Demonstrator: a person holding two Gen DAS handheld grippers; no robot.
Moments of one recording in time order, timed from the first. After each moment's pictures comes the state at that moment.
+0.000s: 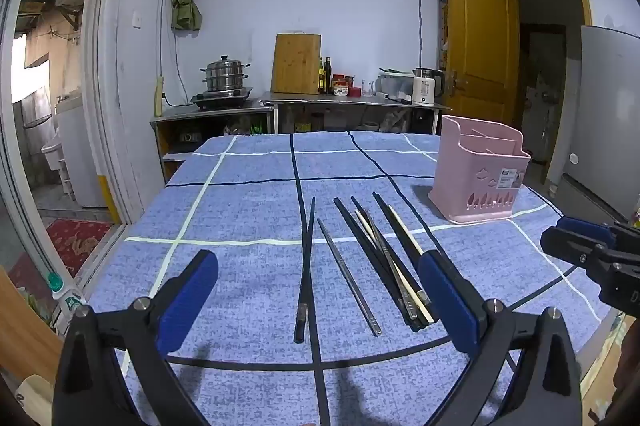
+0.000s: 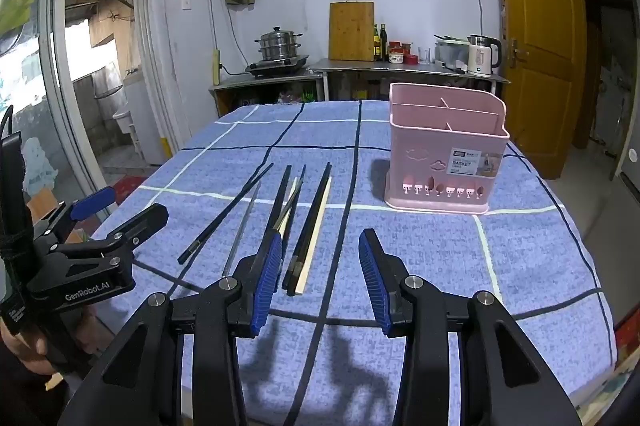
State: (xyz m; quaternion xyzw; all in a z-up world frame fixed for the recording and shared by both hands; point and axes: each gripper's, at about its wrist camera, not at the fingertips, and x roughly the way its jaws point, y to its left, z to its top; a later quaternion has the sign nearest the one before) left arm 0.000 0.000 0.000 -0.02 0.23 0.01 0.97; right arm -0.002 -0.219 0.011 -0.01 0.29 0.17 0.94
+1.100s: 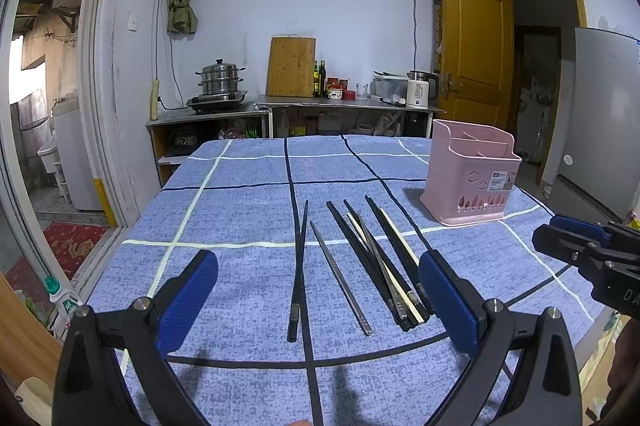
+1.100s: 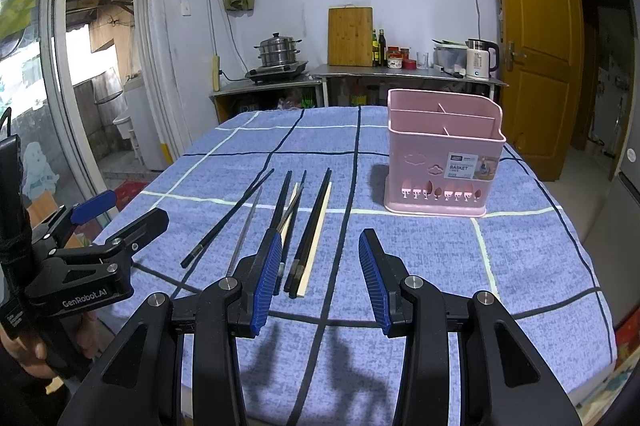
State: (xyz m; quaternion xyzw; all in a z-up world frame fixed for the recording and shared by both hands) left arm -0.007 -0.005 0.008 -0.02 0.22 0.00 0.98; right arm -0.007 -0.219 0.014 -0.01 0.27 0.17 0.95
